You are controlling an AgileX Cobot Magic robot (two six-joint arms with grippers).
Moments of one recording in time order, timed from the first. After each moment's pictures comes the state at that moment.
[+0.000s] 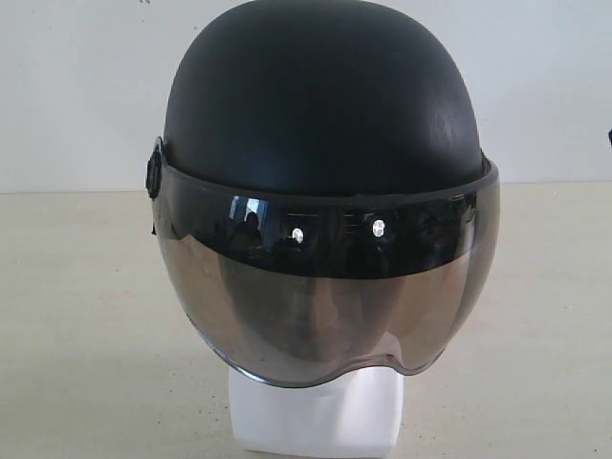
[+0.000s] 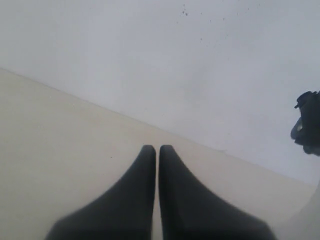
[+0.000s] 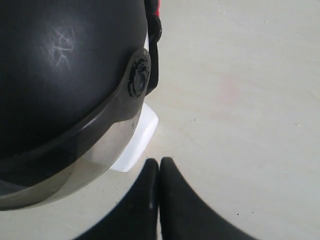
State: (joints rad) left arm 0.11 0.00 -0.01 -0.27 0.11 -0.17; right arm 0.27 0.98 -1.20 0.22 1.14 -0.12
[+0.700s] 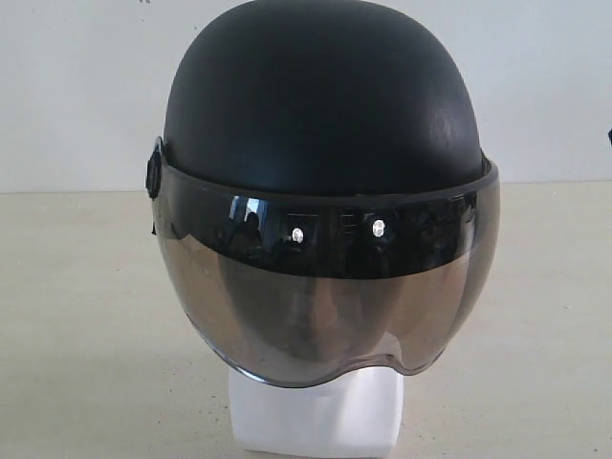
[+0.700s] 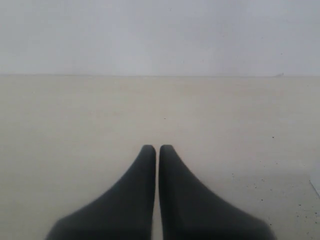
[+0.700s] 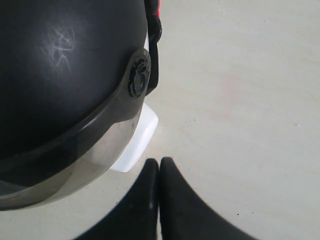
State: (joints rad) left arm 0.11 0.00 0.00 0.03 0.27 -0.05; right arm 0.27 0.98 -1.20 0.22 1.14 -0.11
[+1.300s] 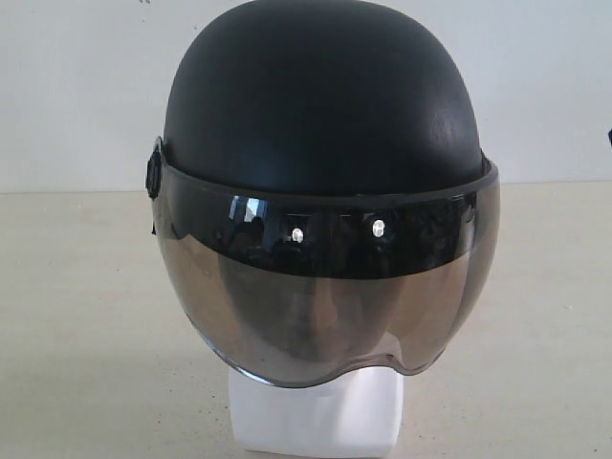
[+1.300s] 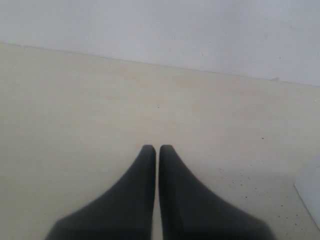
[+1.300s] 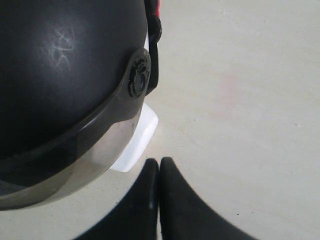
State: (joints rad) left arm 0.11 0.00 0.00 0.02 0.31 -0.17; right arm 0.27 0.98 -1.20 0.22 1.14 -0.11
